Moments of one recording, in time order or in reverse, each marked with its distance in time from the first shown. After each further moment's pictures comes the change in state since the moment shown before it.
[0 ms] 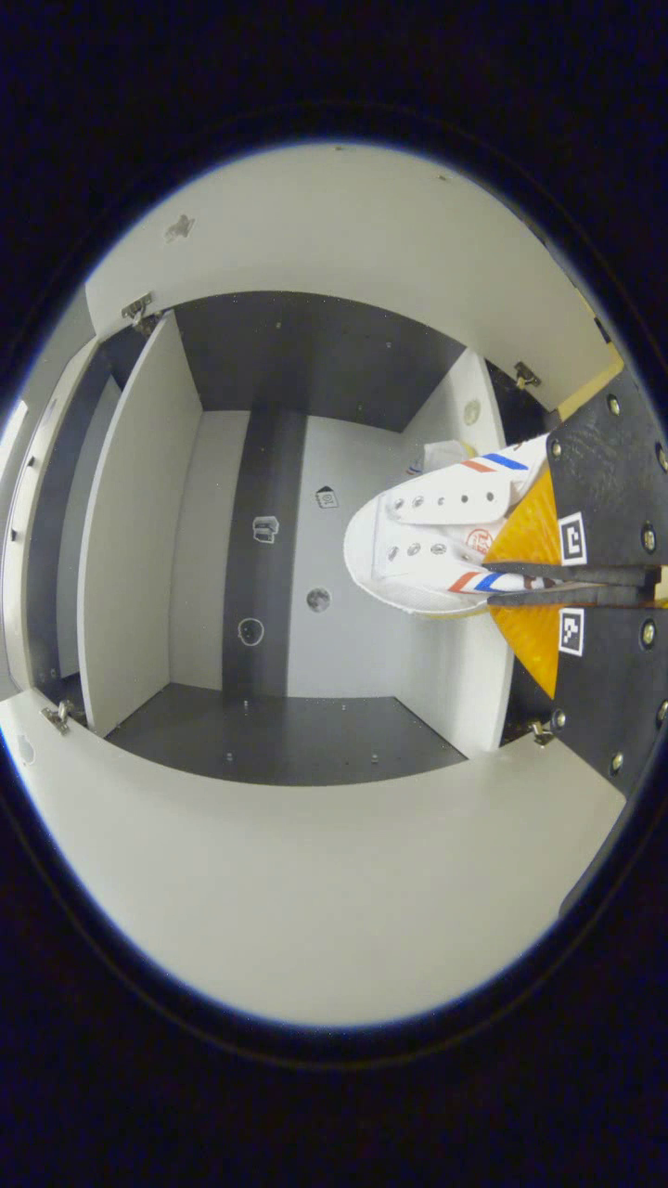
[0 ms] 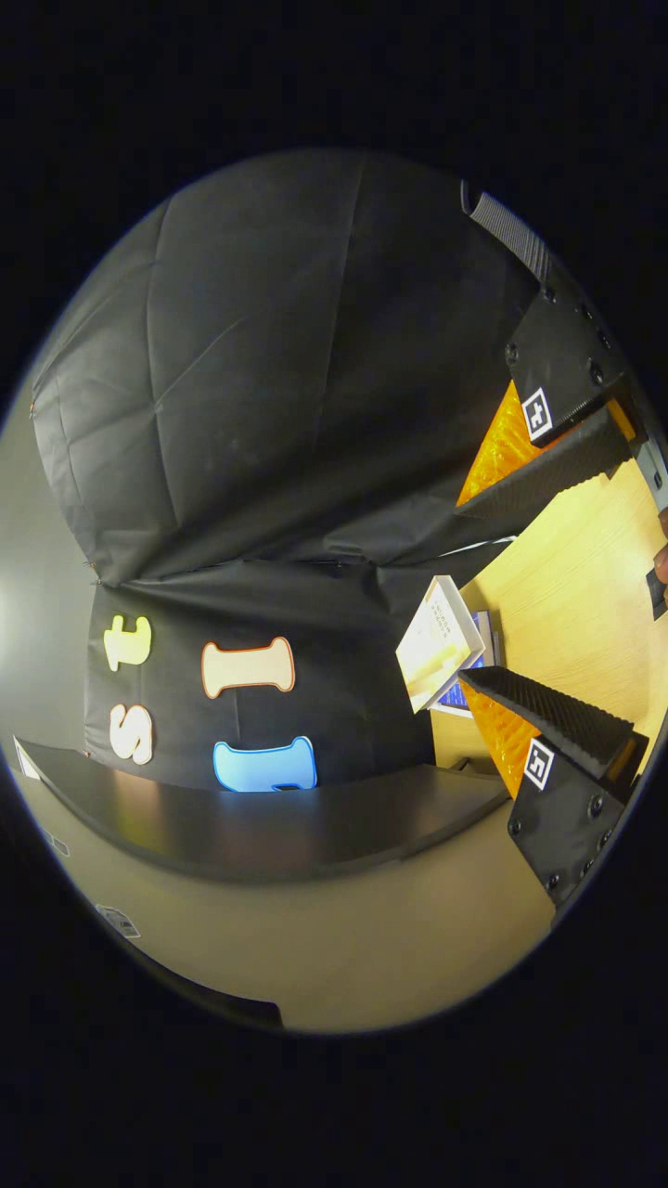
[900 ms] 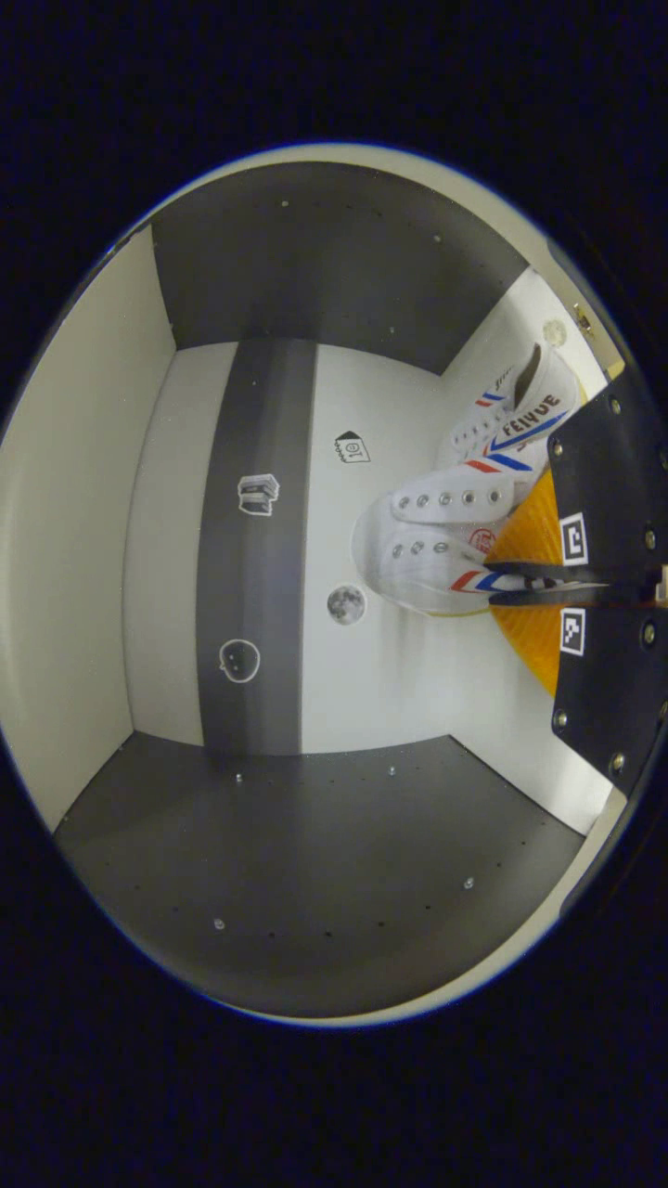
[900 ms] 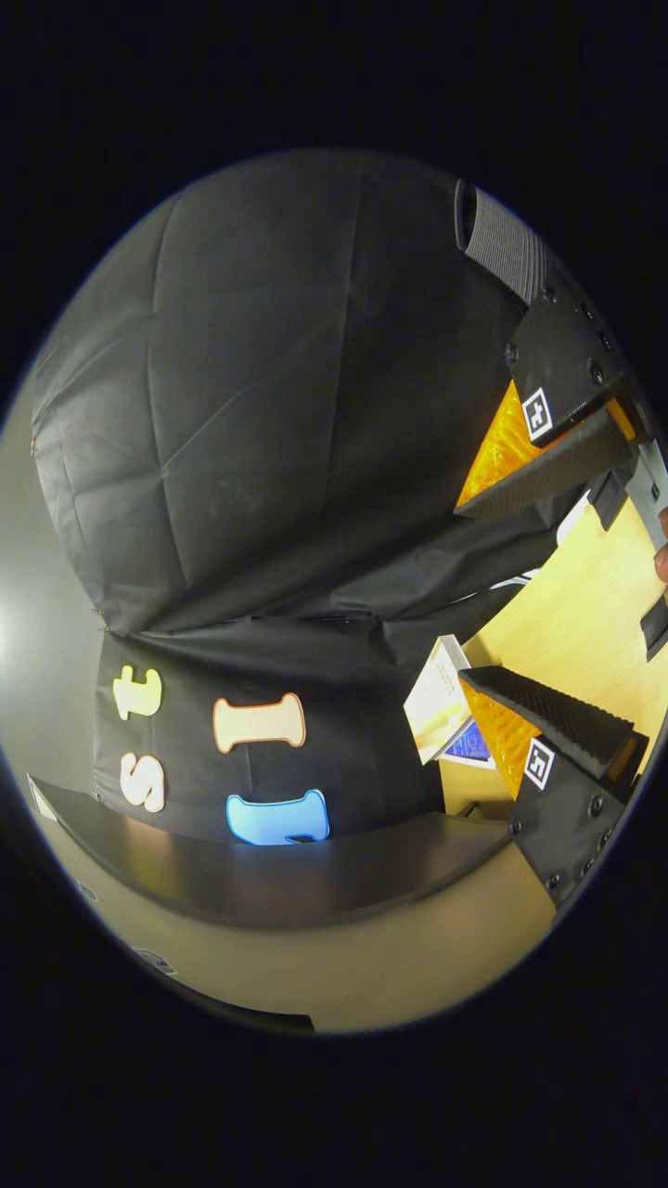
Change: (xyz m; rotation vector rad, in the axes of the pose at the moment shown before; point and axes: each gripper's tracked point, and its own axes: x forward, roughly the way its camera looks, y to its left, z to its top) left arm -0.003 0.000 0.006 0.025 0.040 0.014; right arm -0.025 -0.063 0.005 0.032 -0.014 -0.149
